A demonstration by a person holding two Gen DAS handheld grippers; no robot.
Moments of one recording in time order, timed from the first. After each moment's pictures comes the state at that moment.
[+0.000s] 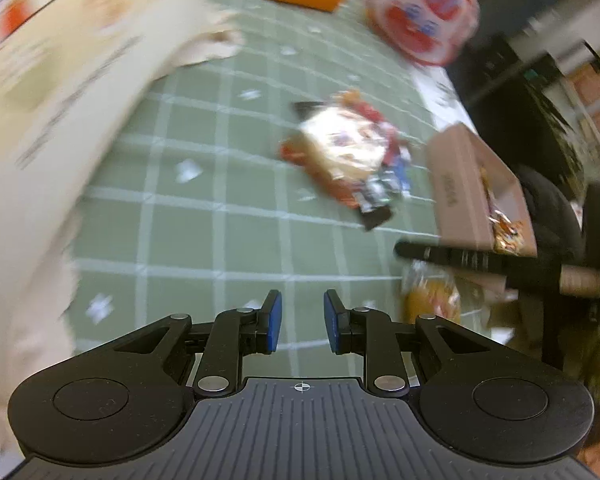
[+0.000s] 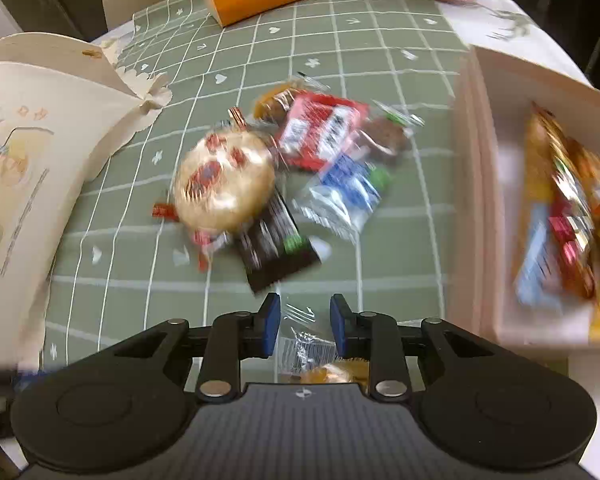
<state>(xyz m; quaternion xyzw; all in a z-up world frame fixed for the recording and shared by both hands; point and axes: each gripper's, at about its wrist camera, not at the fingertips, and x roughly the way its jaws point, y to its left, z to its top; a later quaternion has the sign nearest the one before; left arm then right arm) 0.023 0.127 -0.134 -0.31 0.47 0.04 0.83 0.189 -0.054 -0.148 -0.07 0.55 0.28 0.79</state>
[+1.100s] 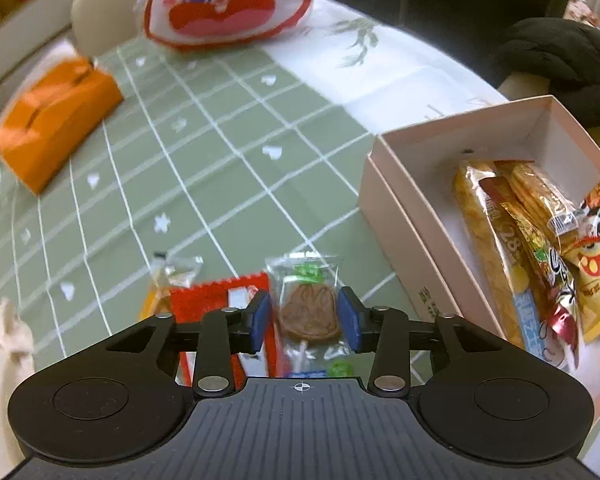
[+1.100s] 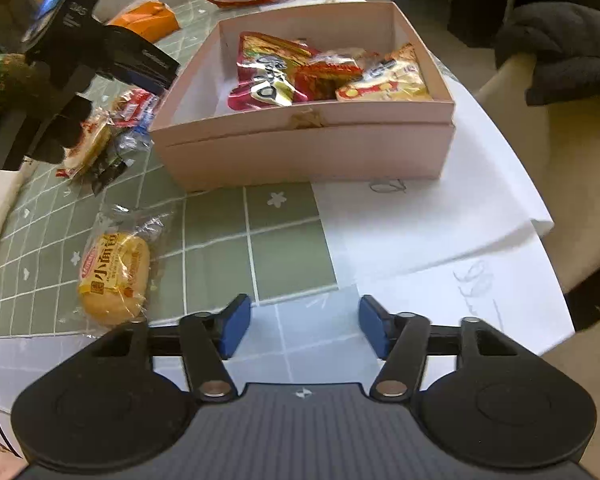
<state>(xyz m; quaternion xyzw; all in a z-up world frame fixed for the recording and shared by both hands) 0.292 -0.001 -0.154 0.03 0.53 0.00 0.85 0.141 -0.256 -0.163 -0.01 0.52 0.20 0.83</state>
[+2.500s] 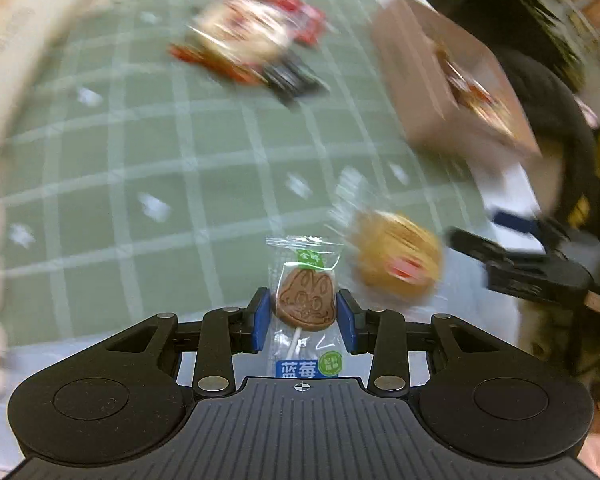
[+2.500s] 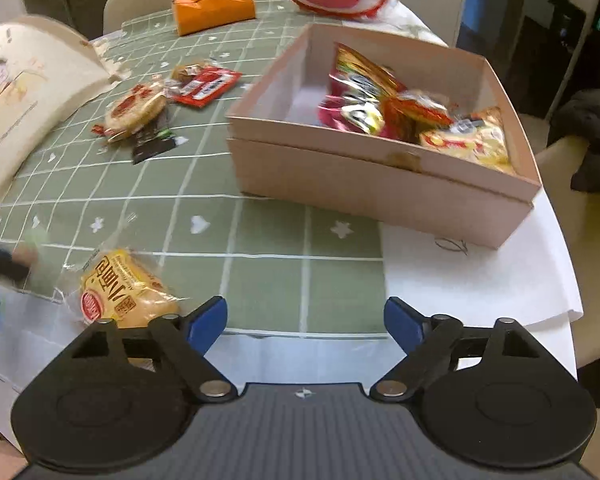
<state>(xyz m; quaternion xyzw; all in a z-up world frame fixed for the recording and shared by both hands) 0.020 0.032 -0.145 -0.22 0.57 -0.02 0.79 0.127 -0.208 -0.159 -0.13 0.46 0.28 0.83</state>
